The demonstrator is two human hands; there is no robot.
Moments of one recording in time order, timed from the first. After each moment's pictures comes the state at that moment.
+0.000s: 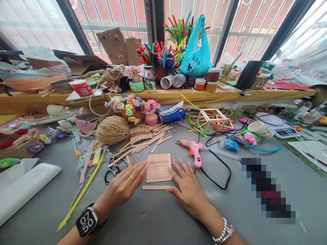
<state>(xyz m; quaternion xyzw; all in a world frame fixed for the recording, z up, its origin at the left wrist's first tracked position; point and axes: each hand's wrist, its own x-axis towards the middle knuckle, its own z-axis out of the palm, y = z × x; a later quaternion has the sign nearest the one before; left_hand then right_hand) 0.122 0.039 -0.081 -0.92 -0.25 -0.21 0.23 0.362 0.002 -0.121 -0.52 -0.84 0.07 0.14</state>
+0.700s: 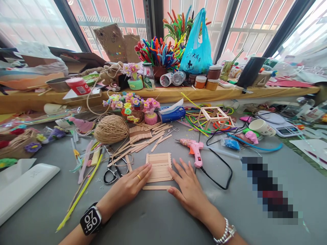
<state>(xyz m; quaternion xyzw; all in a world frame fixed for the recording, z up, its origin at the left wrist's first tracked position) 0.126 0.043 -0.091 -0.95 -0.22 -0.08 0.21 0.362 0.001 -0.118 -0.53 -0.84 0.10 0.12</state>
